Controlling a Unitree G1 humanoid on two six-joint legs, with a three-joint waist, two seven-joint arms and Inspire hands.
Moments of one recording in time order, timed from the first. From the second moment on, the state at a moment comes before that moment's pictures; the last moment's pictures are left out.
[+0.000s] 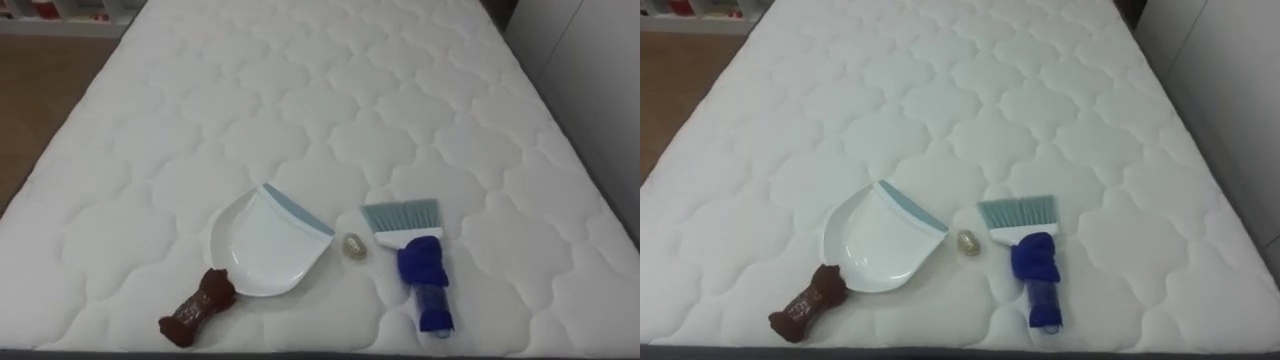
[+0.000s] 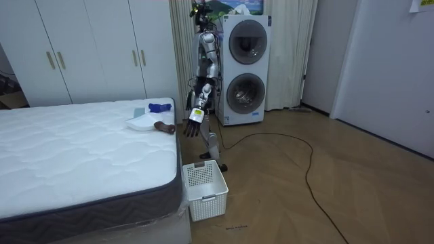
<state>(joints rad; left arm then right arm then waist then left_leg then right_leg) 0.23 0.18 0.19 0.78 0.30 -0.04 0.44 0.13 -0.23 0.05 1.20 -0.36 0.02 -0.09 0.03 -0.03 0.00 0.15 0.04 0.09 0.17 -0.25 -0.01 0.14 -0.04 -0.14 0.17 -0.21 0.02</state>
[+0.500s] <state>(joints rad) 0.20 0.20 0.06 0.48 0.32 -0.18 0.58 0.13 -0.23 0.04 1.21 -0.33 -0.07 -0.08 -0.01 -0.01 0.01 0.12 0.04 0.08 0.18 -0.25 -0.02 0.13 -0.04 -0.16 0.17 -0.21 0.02</state>
